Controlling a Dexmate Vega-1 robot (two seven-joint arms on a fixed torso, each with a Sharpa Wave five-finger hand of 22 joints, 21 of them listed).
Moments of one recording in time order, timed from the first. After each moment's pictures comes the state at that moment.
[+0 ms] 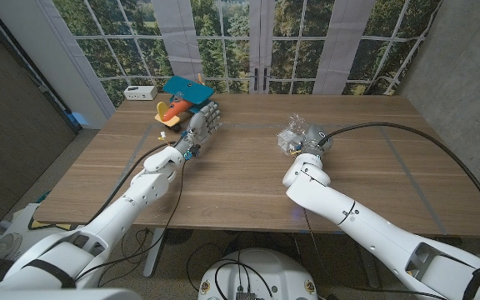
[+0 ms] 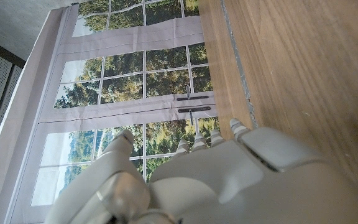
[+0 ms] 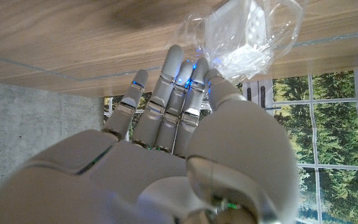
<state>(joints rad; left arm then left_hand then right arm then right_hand) 0.73 0.45 0.42 -1.18 -0.76 -0.23 -0.33 0.17 0.13 0.45 0.02 0.19 -0.17 -0.04 0.18 0.17 -0.17 0.06 0.20 0.18 -0.17 0.10 0.18 0.17 -0.18 0.19 0.21 0.19 -0.76 -0.41 -0.83 -1.92 -0.21 -1.24 -0.71 1.02 0.12 0.42 -0.18 0.19 1.05 0.05 0.50 0.28 0.87 0.01 0.76 0.42 0.94 -0.13 0.67 0.70 0.50 0.07 0.32 0.21</state>
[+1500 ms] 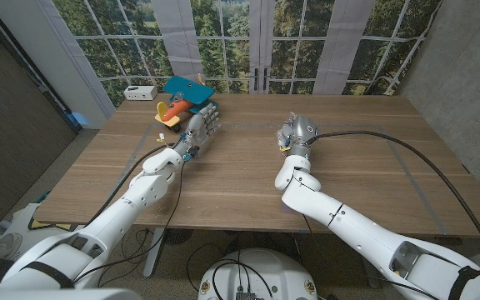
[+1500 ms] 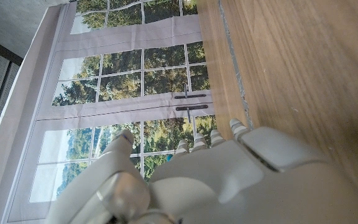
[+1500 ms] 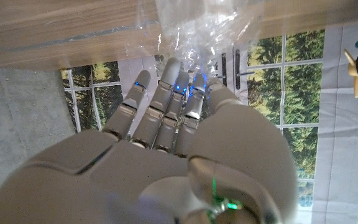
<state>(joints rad) 0.74 0.46 0.42 -1.17 -0.76 -0.23 -0.33 0.17 0.13 0.45 0.02 0.19 -0.17 -0.04 0.18 0.17 -0.17 0.06 0.20 0.18 -0.17 0.10 0.18 0.17 -0.18 0.19 0.21 0.19 -0.72 -0.35 -0.87 -1.68 -0.32 -0.90 -0.80 0.85 0.13 0.34 -0.05 0.18 0.83 -0.01 0.37 0.25 0.61 0.01 0.59 0.36 0.67 -0.07 0.52 0.63 0.43 0.09 0.34 0.22</state>
